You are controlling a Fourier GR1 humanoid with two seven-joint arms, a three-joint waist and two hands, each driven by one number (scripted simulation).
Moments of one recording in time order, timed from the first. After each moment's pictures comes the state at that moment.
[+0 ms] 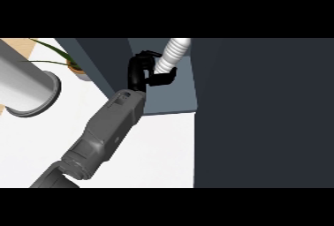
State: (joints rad) left arm -1.03 0.02 -0.33 -0.30 0.55 0.64 -0.43; right arm 0.85 -0.11 -0.01 -2.40 -0.23 0.46 -0.21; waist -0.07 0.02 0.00
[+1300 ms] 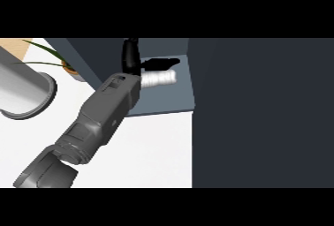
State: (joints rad) left arm -1.19 0.05 -0.24 -0.15 0.54 0.56 -0.62; right arm 0.86 -0.13 -0.02 -2.38 -0.28 0.53 -0.23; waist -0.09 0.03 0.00
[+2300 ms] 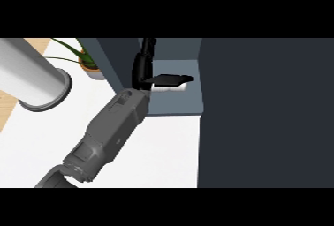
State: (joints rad) left arm -1.00 0.00 -0.29 -0.43 0.60 0.40 -0.65; right arm 0.92 -0.10 0.03 -2.40 -0.29 0.51 -0.20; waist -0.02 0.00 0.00
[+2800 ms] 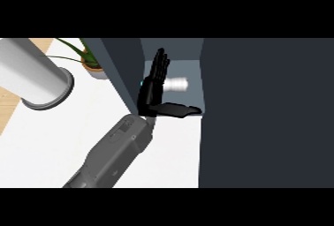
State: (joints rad) left arm -0.74 0.00 -0.47 -0.80 0.68 0.33 -0.64; right arm 0.93 -0.08 0.08 -2.40 -0.28 0.49 -0.20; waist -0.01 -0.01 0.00
